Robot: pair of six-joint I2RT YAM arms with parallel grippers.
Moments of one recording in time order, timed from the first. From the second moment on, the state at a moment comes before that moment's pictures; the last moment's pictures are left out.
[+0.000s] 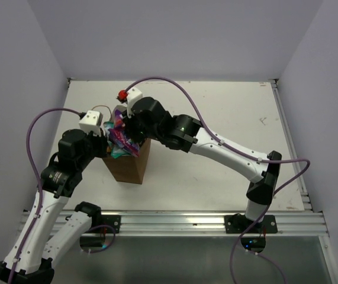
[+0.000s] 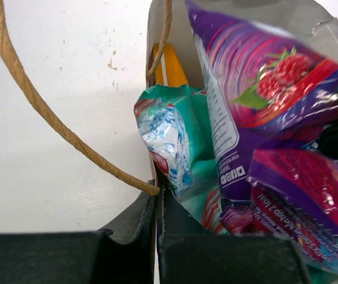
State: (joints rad) left arm -0.31 0.68 0.90 -0.65 -0.06 -0.12; right arm 1.12 1.80 1.96 -0.63 0.19 0.29
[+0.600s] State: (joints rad) left arm -0.31 0.69 0.90 -0.67 -0.14 -0.11; right arm 1.12 2.12 2.31 -0.80 0.19 0.28
